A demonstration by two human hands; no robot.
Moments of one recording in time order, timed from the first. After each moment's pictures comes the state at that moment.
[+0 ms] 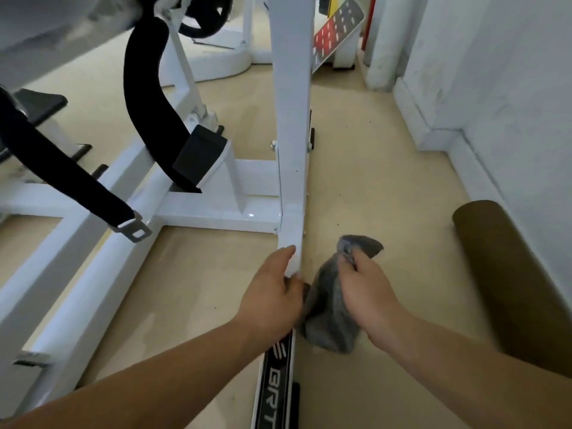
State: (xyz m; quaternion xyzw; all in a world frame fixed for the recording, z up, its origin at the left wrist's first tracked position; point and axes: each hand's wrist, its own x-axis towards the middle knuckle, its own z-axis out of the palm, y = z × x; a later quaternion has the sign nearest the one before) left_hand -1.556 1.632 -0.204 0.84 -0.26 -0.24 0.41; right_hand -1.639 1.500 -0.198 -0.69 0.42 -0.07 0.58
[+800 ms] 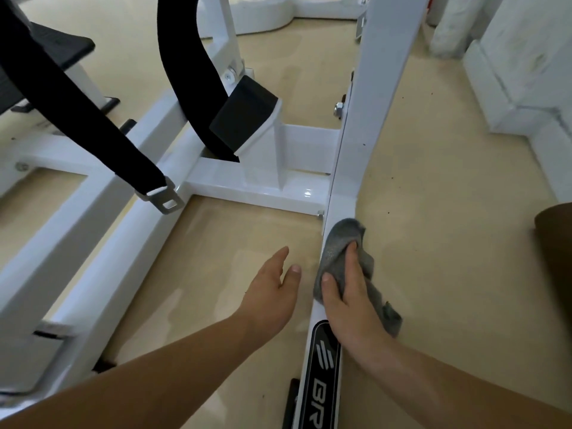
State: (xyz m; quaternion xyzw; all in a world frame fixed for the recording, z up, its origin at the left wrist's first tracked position) left_hand -1.495 1.677 -0.292 0.84 -0.12 -0.29 0.44; right_hand -1.585 1.559 -0.291 -0.76 0.31 -0.04 0.57
